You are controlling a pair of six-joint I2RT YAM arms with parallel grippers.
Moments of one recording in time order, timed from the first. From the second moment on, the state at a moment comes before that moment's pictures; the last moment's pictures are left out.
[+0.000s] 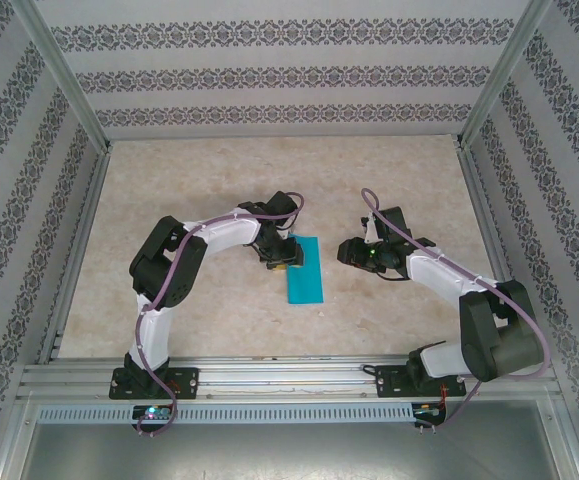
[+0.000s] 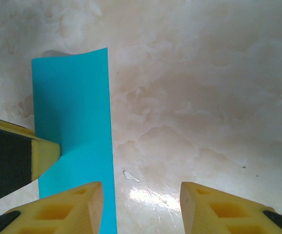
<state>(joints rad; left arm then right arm) -0.62 2.06 1.41 -0.66 0.36 -0.67 0.27 1.39 0.70 -0.31 -0.37 0.52</state>
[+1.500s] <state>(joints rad) -0.62 2.06 1.41 -0.66 0.36 -0.67 0.40 1.67 0.76 -0.17 -0.57 0.60</state>
